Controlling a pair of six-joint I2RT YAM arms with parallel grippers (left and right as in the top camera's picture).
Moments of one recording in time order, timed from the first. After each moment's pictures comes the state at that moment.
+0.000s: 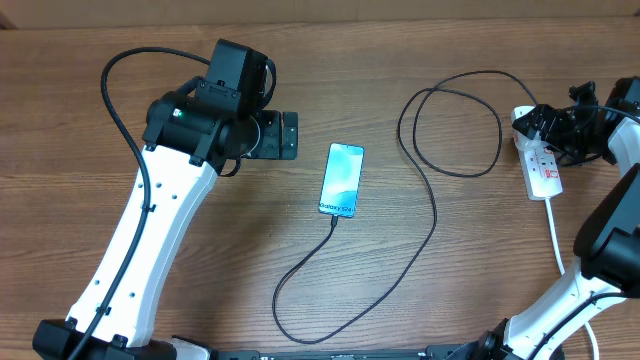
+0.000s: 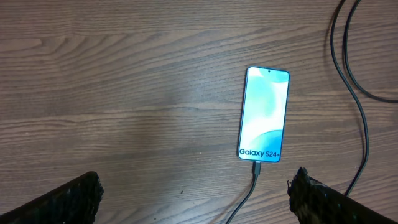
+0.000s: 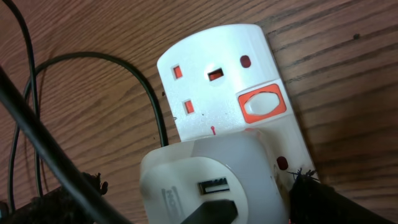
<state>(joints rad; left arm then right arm) -0.36 1.57 1.67 -1.20 -0.02 -0.31 -0.50 2.09 1.52 -0.72 -0.48 -0.05</state>
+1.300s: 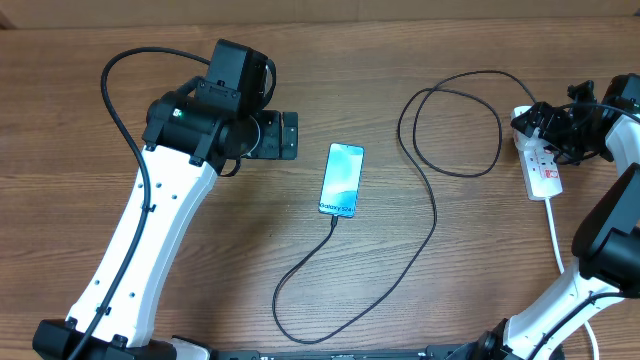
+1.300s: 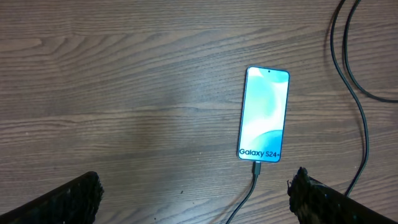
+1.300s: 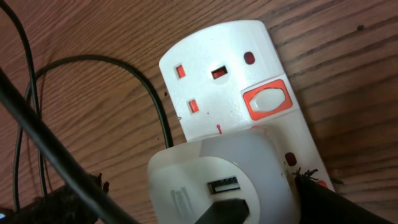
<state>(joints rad) -0.36 1.57 1.67 -1.20 -0.02 -0.31 -0.49 2.09 1.53 -0.73 -0.45 0.00</state>
